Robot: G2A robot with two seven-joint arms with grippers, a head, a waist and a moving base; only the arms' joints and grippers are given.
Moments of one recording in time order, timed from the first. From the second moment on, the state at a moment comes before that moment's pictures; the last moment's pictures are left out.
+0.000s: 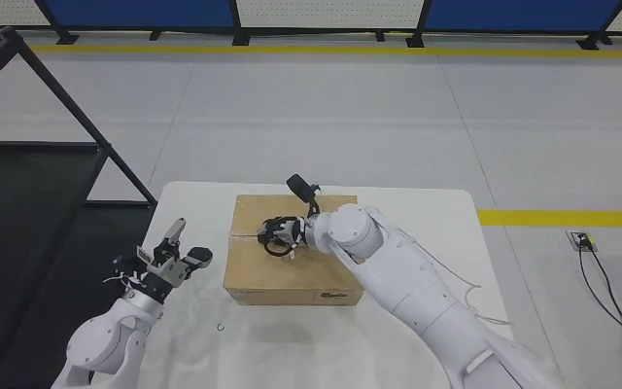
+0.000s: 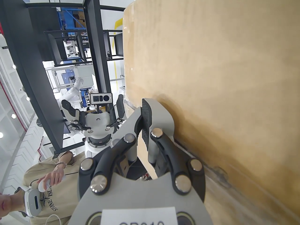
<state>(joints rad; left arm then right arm) 1.23 -1.14 -1.62 -1.57 -0.55 0.04 -0.46 -0.26 -1.59 0.69 -0.78 0.19 0.18 0.70</state>
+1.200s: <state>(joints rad) 1.21 -1.13 -1.61 -1.57 -0.52 0.05 -0.49 -0.67 -1.38 1.07 -1.40 -0.15 0.48 0.69</state>
